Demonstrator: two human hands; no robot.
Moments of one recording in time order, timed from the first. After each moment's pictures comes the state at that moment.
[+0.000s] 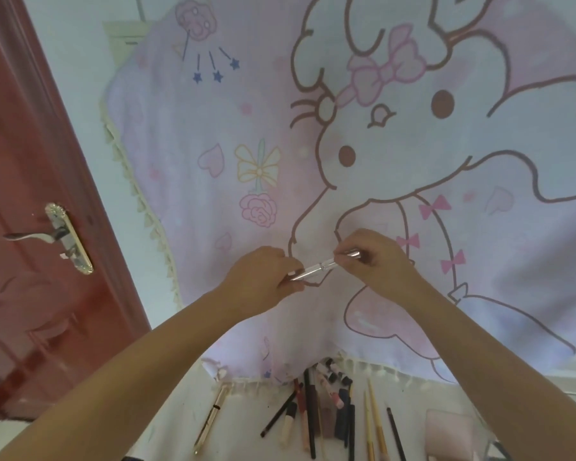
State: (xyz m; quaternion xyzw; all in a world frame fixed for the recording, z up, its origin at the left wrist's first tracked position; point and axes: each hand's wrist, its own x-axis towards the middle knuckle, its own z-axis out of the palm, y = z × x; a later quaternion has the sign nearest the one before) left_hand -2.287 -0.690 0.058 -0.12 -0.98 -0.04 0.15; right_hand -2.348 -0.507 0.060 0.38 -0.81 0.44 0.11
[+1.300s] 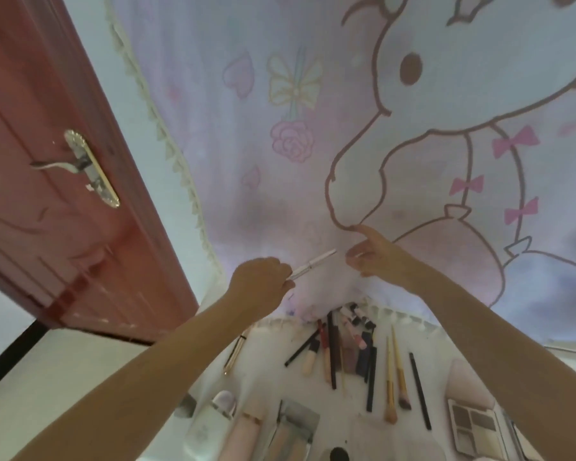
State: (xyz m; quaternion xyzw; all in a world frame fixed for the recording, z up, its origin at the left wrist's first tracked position) left_hand -2.267 -0.717 -0.034 0.00 -1.00 0.01 0.03; right_hand -2.367 -0.530 -0.021 0.23 -0.83 0.46 -0.23
